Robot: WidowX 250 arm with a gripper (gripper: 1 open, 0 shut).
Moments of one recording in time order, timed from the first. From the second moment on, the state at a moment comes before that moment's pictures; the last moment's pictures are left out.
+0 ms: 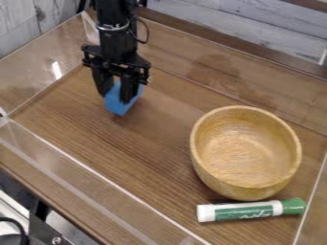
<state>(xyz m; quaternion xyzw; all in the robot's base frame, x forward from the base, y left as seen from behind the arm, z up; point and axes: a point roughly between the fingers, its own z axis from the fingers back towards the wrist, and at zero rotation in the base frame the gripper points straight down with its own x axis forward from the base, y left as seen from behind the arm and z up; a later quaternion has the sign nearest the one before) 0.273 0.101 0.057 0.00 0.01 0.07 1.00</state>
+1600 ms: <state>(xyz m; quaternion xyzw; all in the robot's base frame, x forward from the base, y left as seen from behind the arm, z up) 0.323 0.073 0.110 0.02 -0.09 0.00 1.00</state>
